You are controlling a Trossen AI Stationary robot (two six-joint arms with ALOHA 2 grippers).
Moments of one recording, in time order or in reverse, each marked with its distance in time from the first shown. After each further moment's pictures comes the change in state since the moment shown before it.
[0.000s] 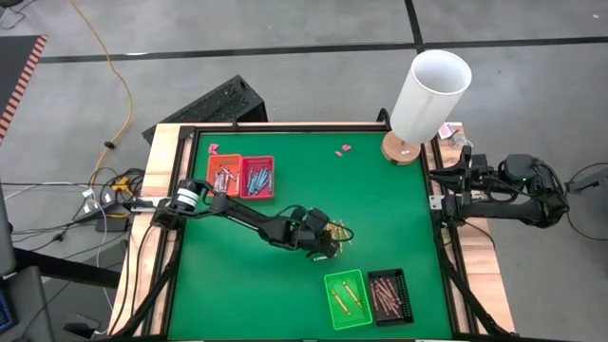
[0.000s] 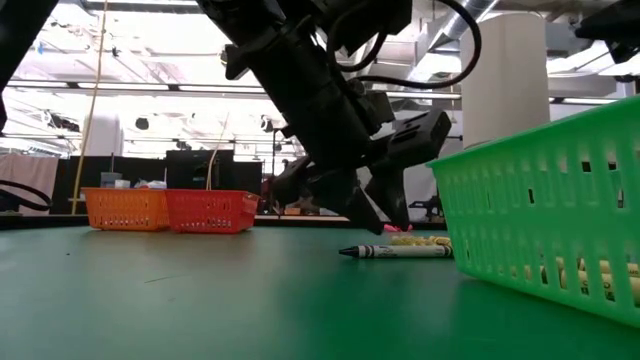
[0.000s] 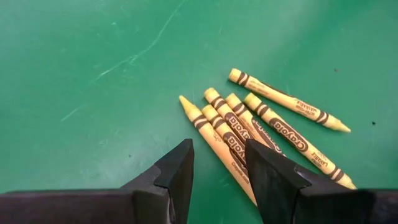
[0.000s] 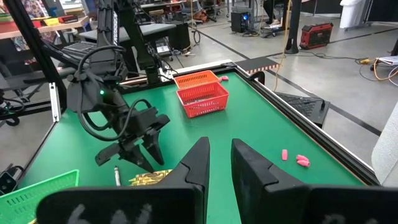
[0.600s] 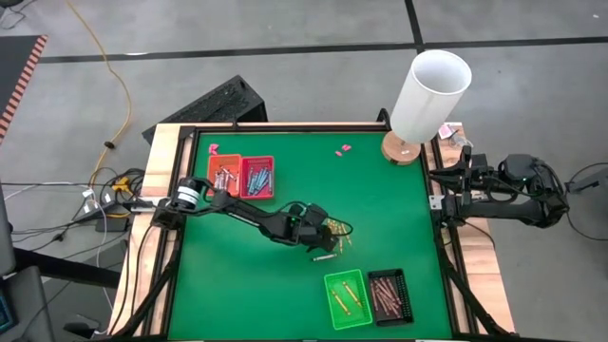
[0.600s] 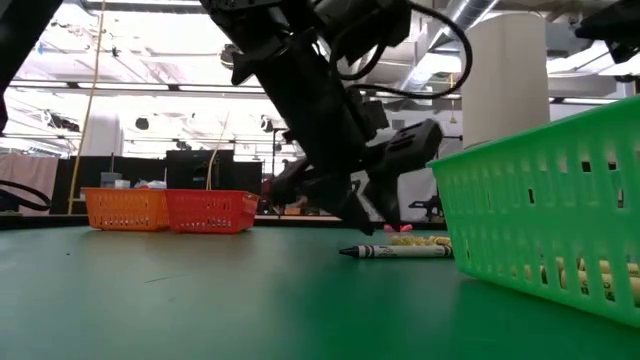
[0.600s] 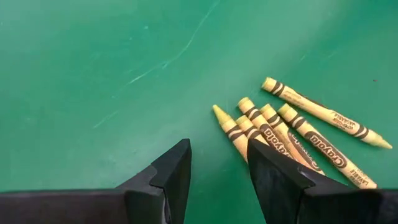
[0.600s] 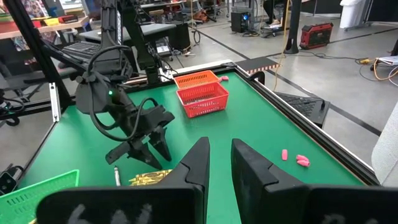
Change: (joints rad) left arm 0.022 -0.003 0.000 -0.047 -0.010 -0.017; right arm 0.000 0.000 0.000 0.000 0.000 0.000
